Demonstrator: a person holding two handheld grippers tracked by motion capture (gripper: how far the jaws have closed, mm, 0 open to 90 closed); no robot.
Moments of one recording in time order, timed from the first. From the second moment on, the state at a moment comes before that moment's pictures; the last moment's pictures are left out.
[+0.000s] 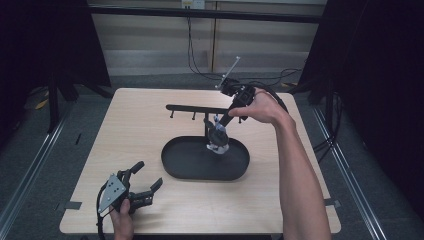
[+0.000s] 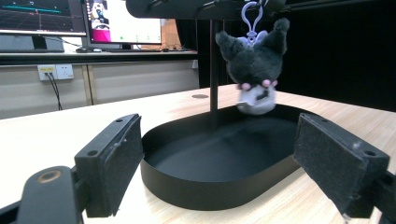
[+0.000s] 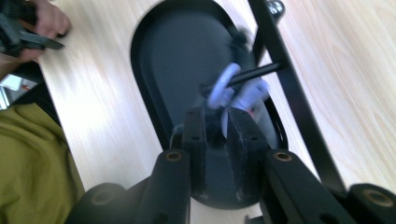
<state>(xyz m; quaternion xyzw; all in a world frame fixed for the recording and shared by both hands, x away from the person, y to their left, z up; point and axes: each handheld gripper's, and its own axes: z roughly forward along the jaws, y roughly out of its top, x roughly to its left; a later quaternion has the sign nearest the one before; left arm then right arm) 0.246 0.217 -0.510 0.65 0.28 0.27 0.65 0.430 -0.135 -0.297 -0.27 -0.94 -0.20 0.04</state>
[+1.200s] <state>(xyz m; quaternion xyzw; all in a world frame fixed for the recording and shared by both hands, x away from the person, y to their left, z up) 0.246 0.218 -0.510 0.66 0.28 0.27 0.65 0.347 -0.161 -0.337 -0.29 -0.87 -0.39 -0.03</state>
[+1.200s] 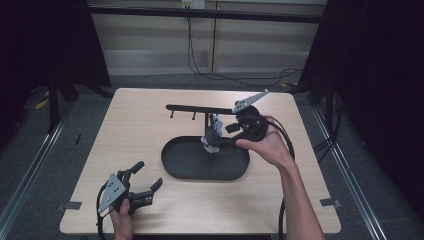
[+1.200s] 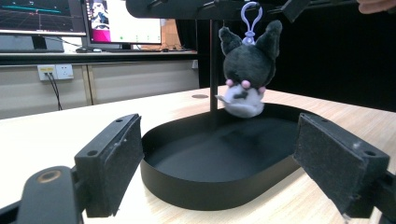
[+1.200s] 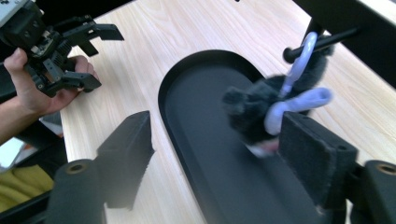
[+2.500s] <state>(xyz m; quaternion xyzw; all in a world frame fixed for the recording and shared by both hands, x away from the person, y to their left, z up) 0.246 0.218 -0.510 0.66 0.28 0.27 0.65 0.254 -0.198 -0.479 -0.42 -0.71 -0.50 -0.28</state>
